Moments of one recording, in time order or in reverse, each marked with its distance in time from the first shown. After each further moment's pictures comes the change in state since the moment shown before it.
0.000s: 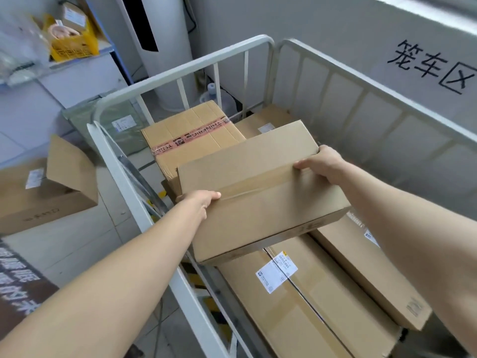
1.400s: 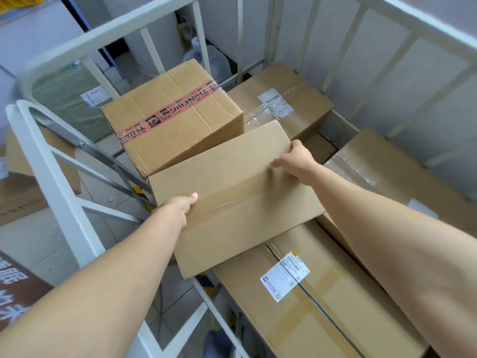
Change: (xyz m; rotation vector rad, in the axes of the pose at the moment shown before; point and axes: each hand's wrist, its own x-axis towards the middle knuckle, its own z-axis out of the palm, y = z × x) left_hand 0.070 -0.004 0.016 0.086 -0.011 -0.174; right_hand 0.106 0.026 0.113 0.070 -0.123 0.048
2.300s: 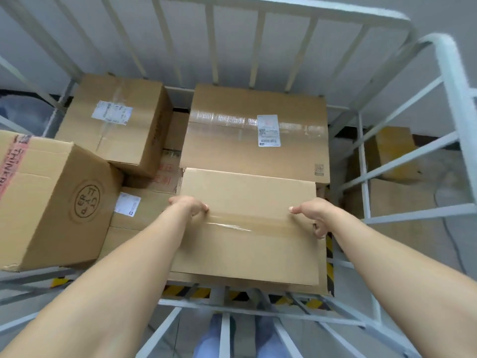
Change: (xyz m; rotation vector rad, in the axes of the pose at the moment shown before) left_hand -0.105 -0.057 0.193 1.257 -0.177 0.408; right_hand -0.260 0.267 -0.080 0.575 0.180 0.943
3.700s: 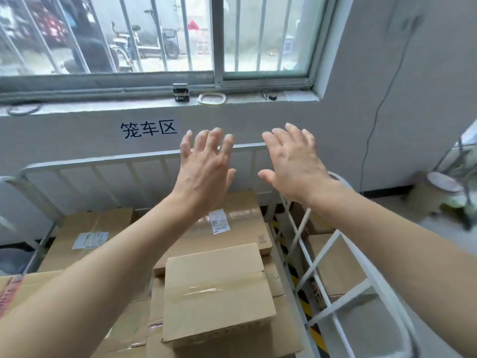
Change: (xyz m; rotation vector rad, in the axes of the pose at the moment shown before) left_hand -0.383 0.097 -0.100 0.558 1.113 1.651; right_hand -0.362 -0.011 -0.144 -0.760 1.148 -0.954
